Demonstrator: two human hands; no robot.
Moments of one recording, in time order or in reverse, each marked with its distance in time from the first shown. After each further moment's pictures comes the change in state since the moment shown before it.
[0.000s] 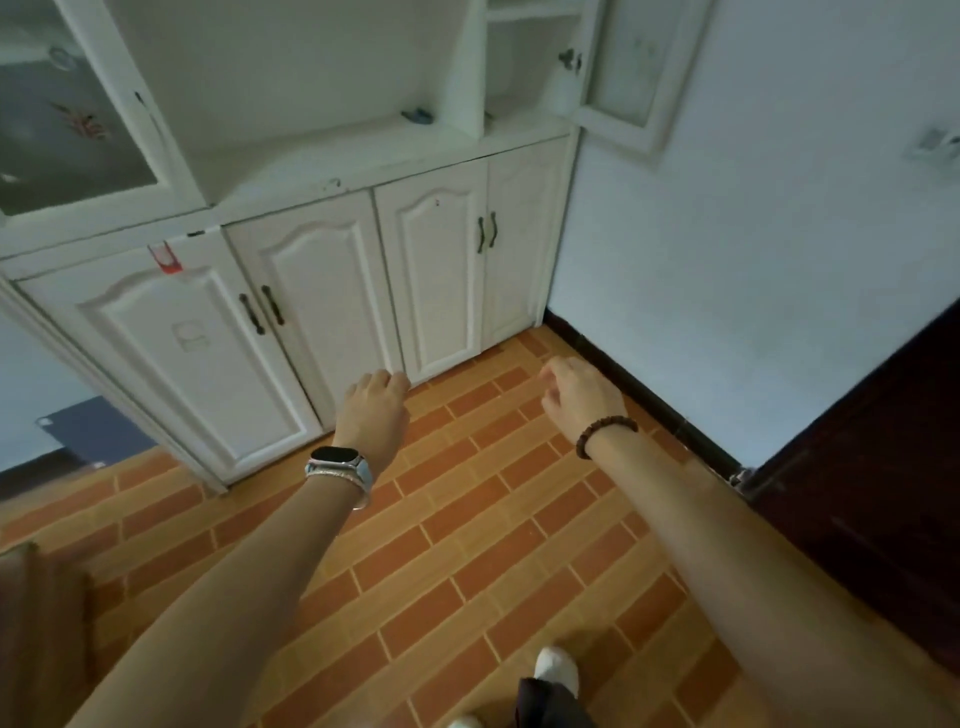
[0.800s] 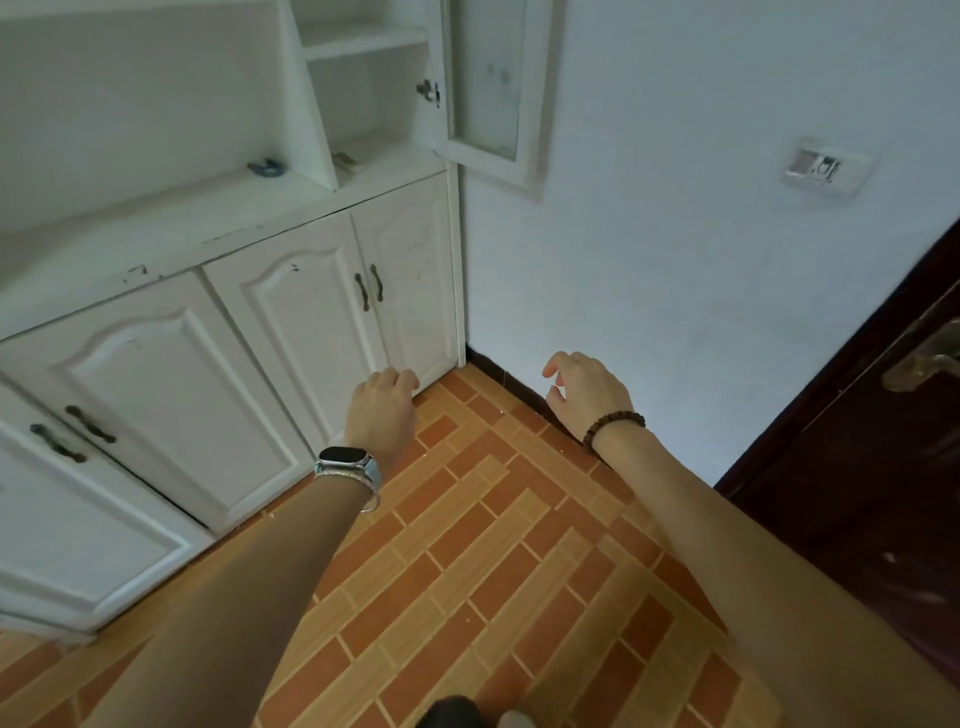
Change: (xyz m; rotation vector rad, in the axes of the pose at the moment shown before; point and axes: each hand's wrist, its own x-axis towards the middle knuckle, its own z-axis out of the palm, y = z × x) left_hand 0.259 0.214 0.101 -0.042 0.004 0.167; right_hand 0.165 0.267 -0.061 0.002 0.042 0.171
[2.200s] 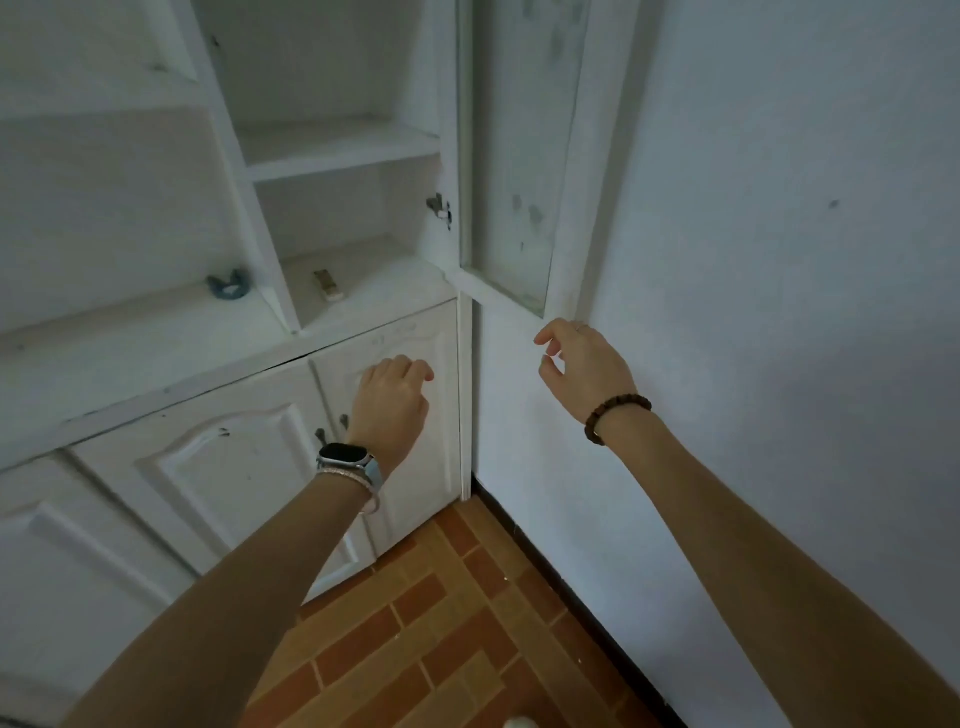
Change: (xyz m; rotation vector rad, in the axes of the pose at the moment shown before) left_hand 0.488 -0.023 0.081 -0.012 0.335 0.051; right_hand 0.520 0.071 -0.028 0.158 0.166 -0.229
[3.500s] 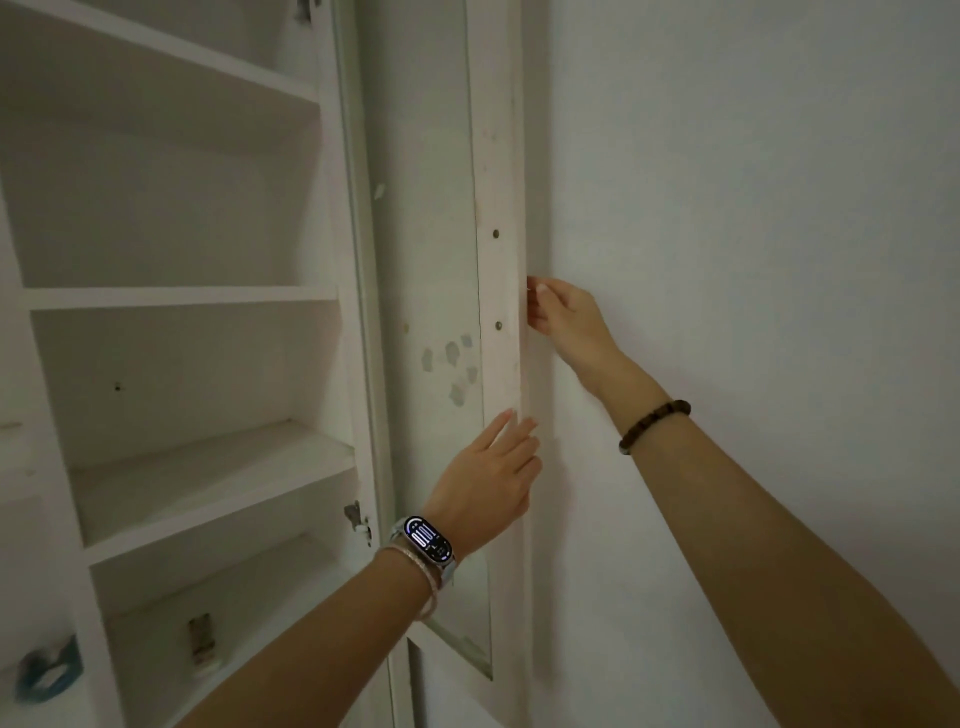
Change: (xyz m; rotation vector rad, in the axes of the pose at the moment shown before) left_hand 0.360 0.121 0.006 0.404 0.291 0.834; right_hand 0.324 0.018 -0.230 0.854 0.374 -0.175
